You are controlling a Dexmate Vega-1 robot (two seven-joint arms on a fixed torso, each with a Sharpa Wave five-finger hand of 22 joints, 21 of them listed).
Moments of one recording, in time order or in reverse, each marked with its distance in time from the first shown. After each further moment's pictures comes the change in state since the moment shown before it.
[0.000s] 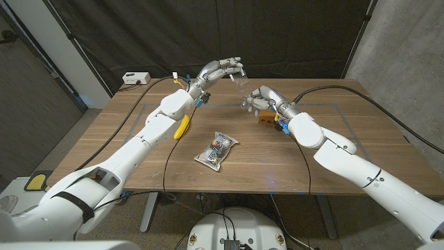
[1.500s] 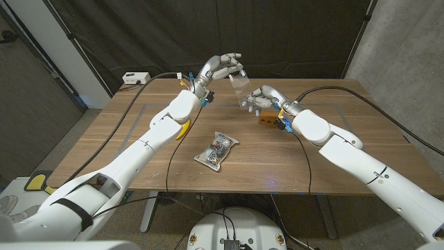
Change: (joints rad) left arm 0.046 0.010 0.019 -0.140 0.331 0.034 0.300; left_hand 0.147 0.068 0.025 0.002 -0.012 0.203 0.110 0.094 -0.020 0.137 -0.027 0.022 0.048 0.069 -0.001 0.000 -0.003 0.088 -0.047 0.071 0.002; right arm -0.005 0.000 0.078 0.035 0.233 0.066 0.115; right_hand 0.030 -0.021 0.023 -0.040 0.032 0.025 0.006 0.014 -0.014 0.035 -0.017 0.016 0.022 0.041 -0.031 0.038 0.058 0.103 -0.027 0.124 -0.006
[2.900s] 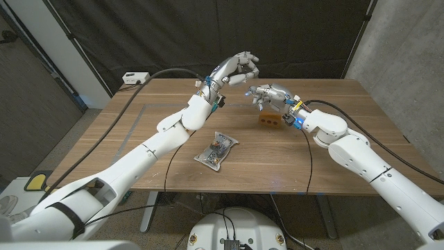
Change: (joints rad) left arm 0.011 0.041 0.106 -0.133 0.354 0.017 0.186; left_hand -0.003 0.030 -0.072 0.081 0.163 -0.022 -0.033 0.000 -0.004 0.047 0.007 0.094 0.120 -0.038 0.001 -0.017 0.049 0.028 -0.050 0.054 0.000; right arm -0.034 0.048 0.108 0.154 0.573 0.216 0.201; right_hand 0.013 -0.013 -0.005 -0.006 0.043 0.023 0.002 0.000 0.015 0.025 -0.001 0.022 0.006 0.027 -0.002 0.008 0.017 0.038 -0.009 0.046 -0.020
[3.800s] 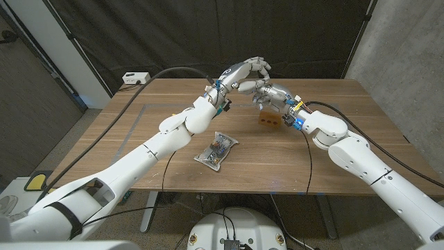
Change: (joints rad) left arm 0.017 0.003 0.024 -0.049 0.134 0.008 0.014; left_hand -0.033 0.033 -0.032 0.012 0.058 -0.060 -0.022 0.000 0.119 -0.046 -0.002 0.038 0.090 0.022 0.000 0.012 0.037 -0.012 -0.012 0.020 -0.005; right arm -0.022 -0.002 0.003 -0.023 0.023 0.022 -0.023; right_hand 0.000 0.000 0.000 0.000 0.014 0.007 0.000 -0.013 0.008 0.007 0.000 0.004 0.000 0.008 -0.002 0.008 -0.002 0.003 -0.003 0.012 -0.010
